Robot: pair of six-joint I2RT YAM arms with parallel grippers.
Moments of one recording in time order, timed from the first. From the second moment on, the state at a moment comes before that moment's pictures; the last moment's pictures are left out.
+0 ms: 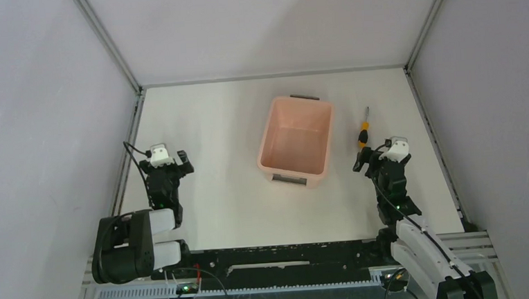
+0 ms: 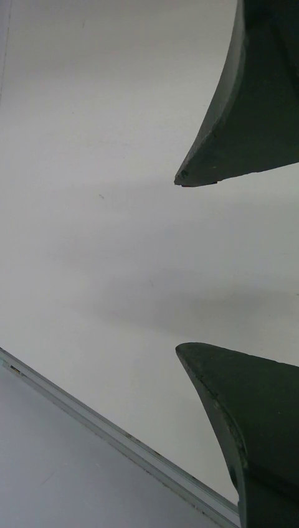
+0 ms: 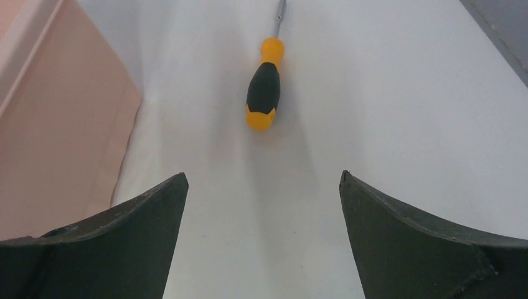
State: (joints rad) left arm 0.08 1.28 0.14 1.03 -0.10 -0.03; right arm 0.16 0.68 0.14 0.24 0.28 0.22
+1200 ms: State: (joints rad) left arm 0.08 1.28 0.14 1.03 -0.10 -0.03; right arm -0.02 1.95 1.33 -0.66 0.17 0.36
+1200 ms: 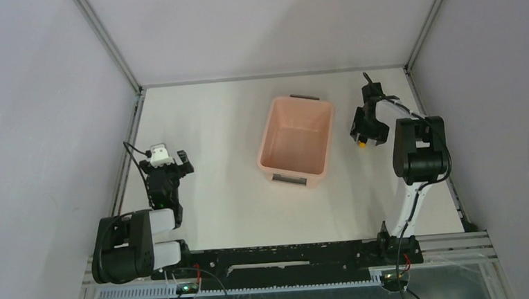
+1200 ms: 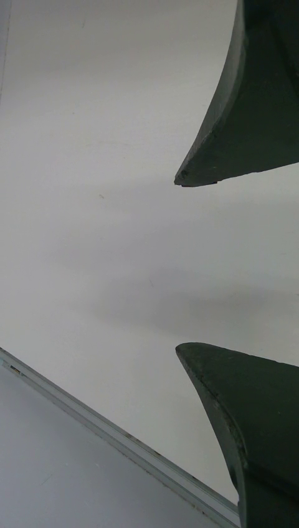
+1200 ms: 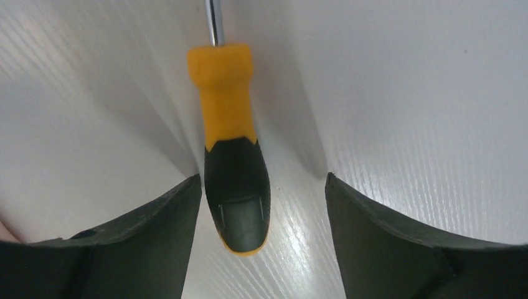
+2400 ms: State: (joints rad) left arm 0.08 1.28 0.14 1.03 -0.10 -0.03; right arm 0.54 1.31 1.61 -0.97 0.23 0.46
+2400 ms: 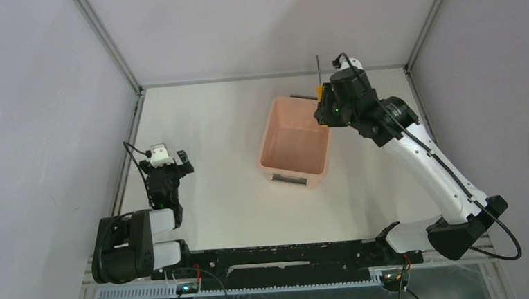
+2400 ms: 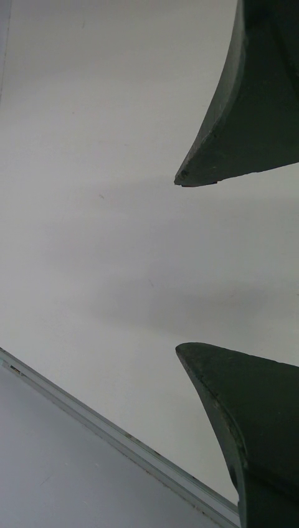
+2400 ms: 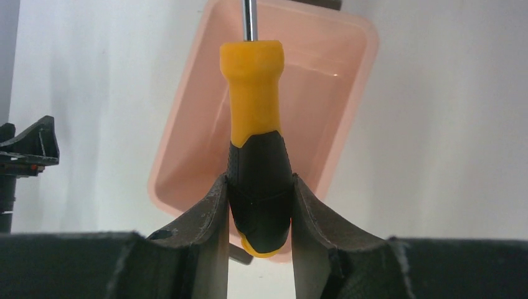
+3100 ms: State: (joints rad) left arm 0.08 1.28 0.14 1.03 -0.10 -0.03; right arm 0.77 1.77 1.31 -0.80 0.37 0.71
